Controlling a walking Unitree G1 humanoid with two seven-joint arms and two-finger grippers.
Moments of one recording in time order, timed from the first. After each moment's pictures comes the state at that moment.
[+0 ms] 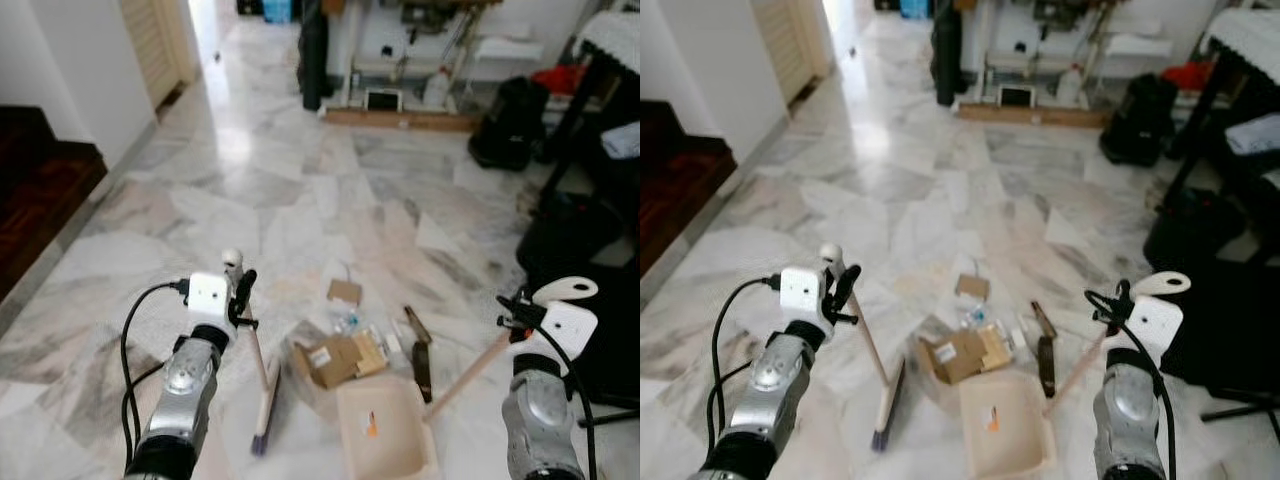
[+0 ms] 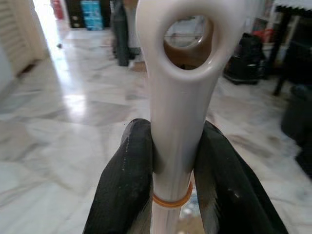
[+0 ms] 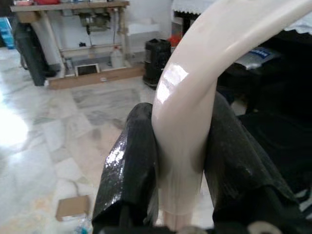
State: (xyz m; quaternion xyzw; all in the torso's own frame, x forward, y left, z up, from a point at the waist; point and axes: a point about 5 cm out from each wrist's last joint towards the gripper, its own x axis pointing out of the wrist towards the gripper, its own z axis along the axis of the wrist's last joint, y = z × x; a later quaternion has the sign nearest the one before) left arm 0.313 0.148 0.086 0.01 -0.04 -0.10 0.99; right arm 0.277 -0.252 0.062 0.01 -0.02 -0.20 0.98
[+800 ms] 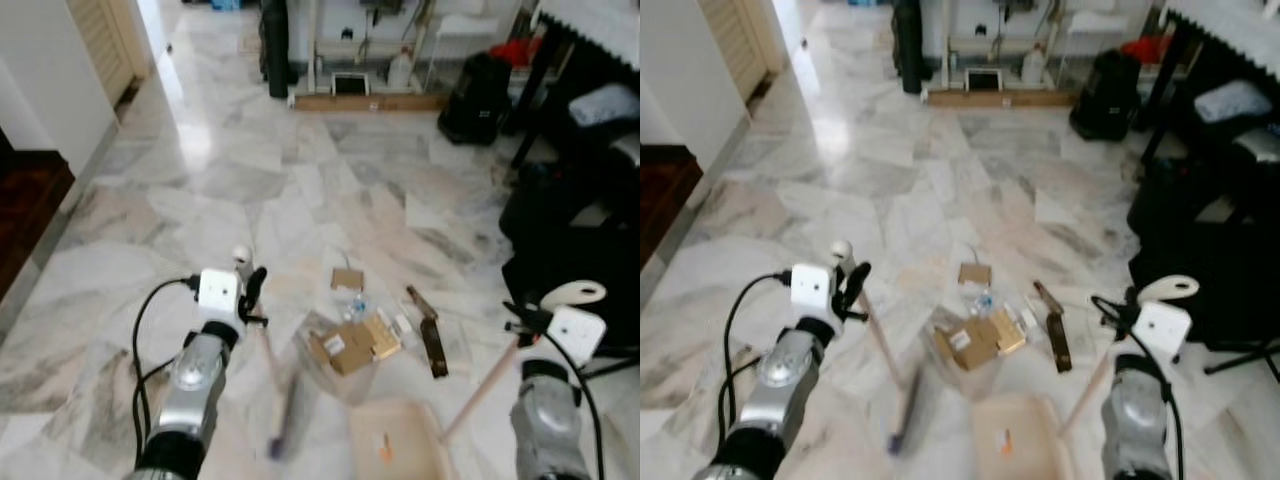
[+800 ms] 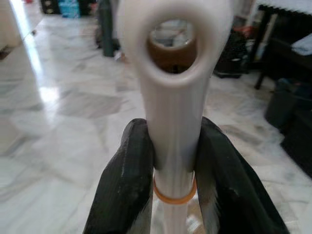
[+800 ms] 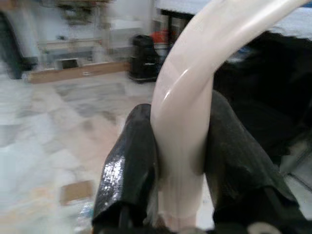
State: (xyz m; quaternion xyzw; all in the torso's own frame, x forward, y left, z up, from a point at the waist) left arm 0.314 0.151 0.086 0.01 -0.04 -0.10 0.99; right arm 0.278 -0.251 0.062 0.00 -0.02 -0.21 0.98
